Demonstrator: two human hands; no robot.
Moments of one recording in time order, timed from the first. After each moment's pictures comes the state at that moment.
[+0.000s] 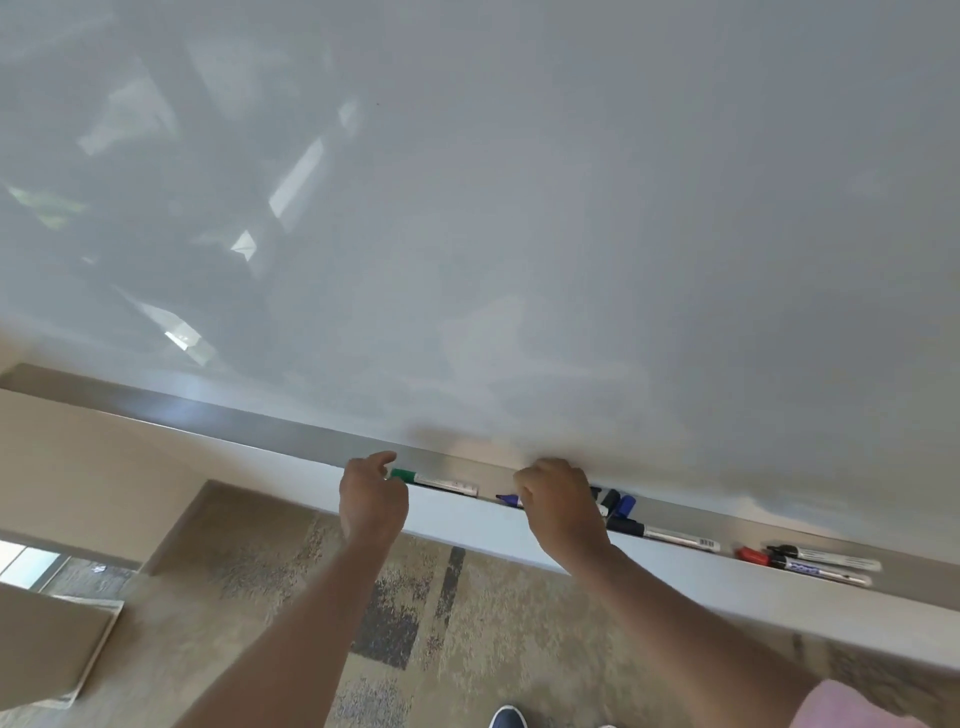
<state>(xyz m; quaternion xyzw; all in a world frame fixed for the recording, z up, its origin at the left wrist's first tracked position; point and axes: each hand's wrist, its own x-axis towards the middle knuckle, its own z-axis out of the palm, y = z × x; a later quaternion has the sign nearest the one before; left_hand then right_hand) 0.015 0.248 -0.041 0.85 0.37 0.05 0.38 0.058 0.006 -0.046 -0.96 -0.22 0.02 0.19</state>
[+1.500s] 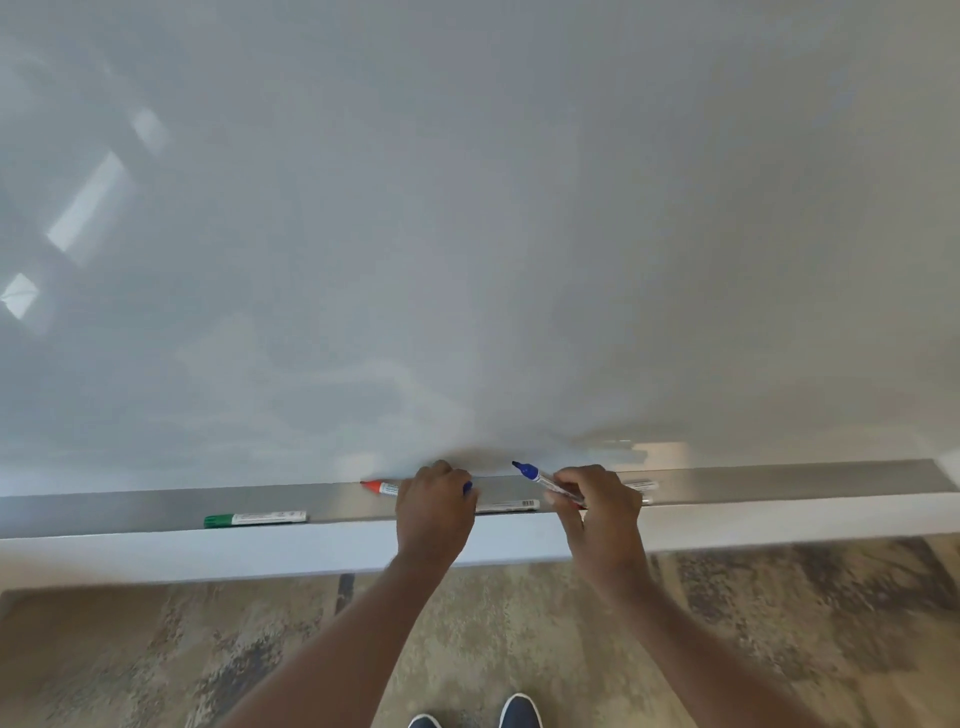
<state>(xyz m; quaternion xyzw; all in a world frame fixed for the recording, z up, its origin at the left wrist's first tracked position) 0.047 -0.015 -0.050 0.98 -0.04 -0.01 0.19 -0.008 -0.227 -0.019 -0.92 0.00 -0.18 0.35</state>
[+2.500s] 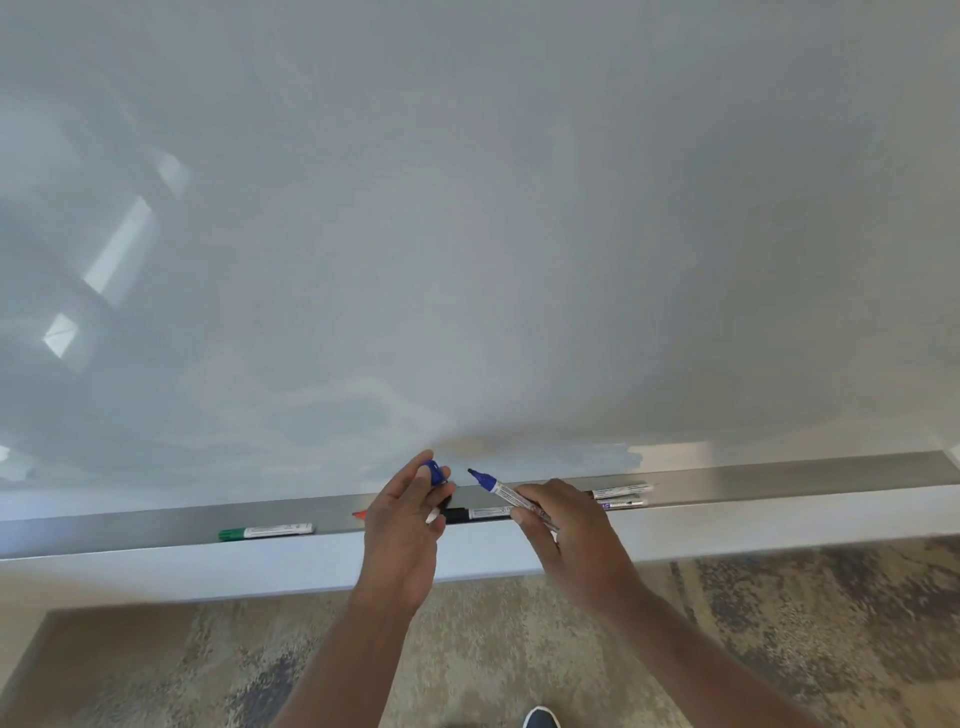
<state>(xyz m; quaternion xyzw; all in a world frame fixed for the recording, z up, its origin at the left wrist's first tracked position) 0.005 -0.008 0.039 0.46 0.26 -0.09 0.84 -0.026 -0.214 0.035 -0.91 -0.13 -0.08 0.38</state>
